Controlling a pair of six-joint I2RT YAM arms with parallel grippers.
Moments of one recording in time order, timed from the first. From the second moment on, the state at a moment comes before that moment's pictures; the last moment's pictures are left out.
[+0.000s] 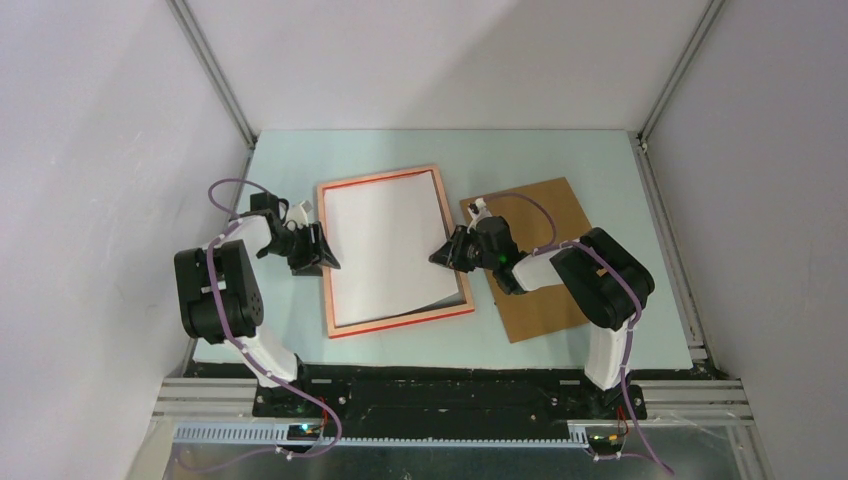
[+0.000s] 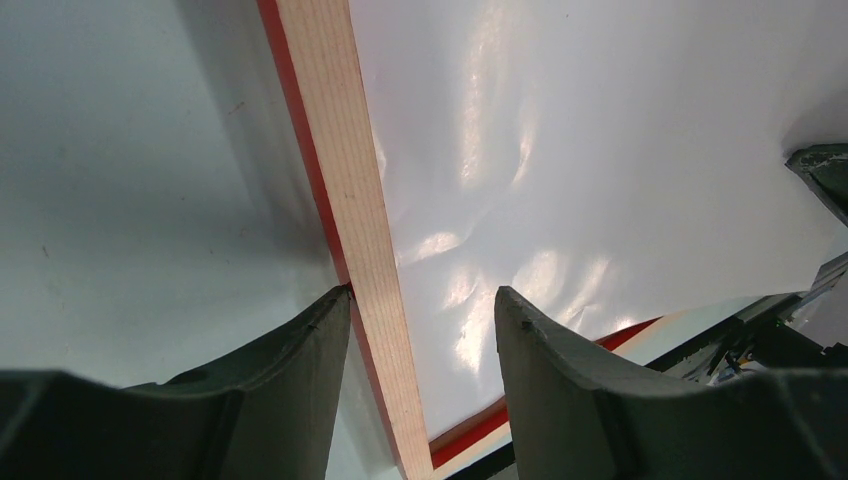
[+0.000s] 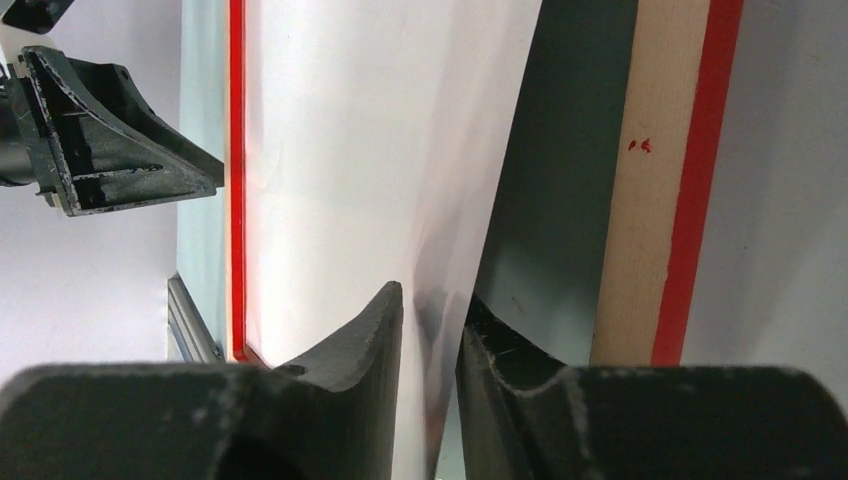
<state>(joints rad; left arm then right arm) 0.21 1.69 0.99 -0.65 0.54 -0.02 0.64 1.89 0.80 0.64 -0.28 0.86</state>
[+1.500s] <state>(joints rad) 0.21 1.54 0.99 -0.65 0.53 0.01 0.45 1.54 0.76 0.41 -0.10 0.55</state>
